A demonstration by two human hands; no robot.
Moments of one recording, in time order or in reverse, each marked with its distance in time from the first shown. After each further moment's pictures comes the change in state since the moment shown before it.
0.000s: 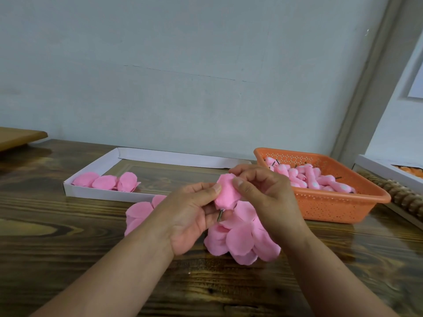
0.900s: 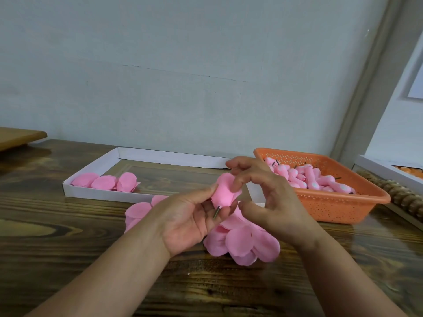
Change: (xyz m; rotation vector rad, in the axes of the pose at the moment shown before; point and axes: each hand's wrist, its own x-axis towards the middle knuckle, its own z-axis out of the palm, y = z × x) left_hand -0.001 0.006 -0.001 -0.227 -0.048 -0.194; right_hand -0.002 -0.013 -0.014 -0.310 -0.300 -0.183
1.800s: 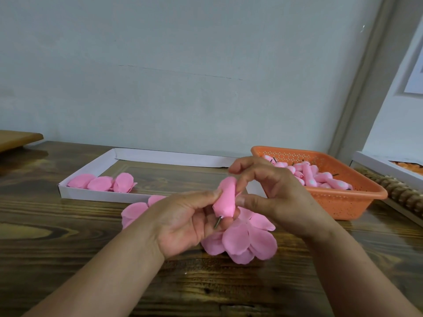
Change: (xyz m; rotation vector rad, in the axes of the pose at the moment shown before) left_hand -0.001 -0.001 -0.001 0.145 -0.039 -0.033; right_hand 0.001 0.000 -0.017 0.070 -0.065 0.060
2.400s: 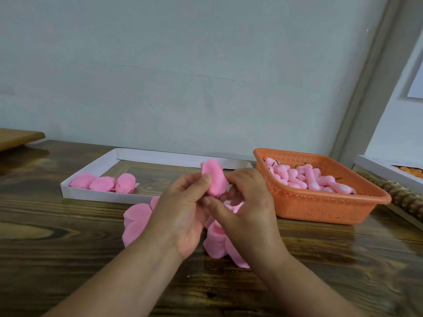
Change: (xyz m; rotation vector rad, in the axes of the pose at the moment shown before) left_hand 0.000 -0.006 0.014 -0.087 0.179 0.443; right_hand 0.001 -0.011 0.072 -0.200 0.485 -0.018
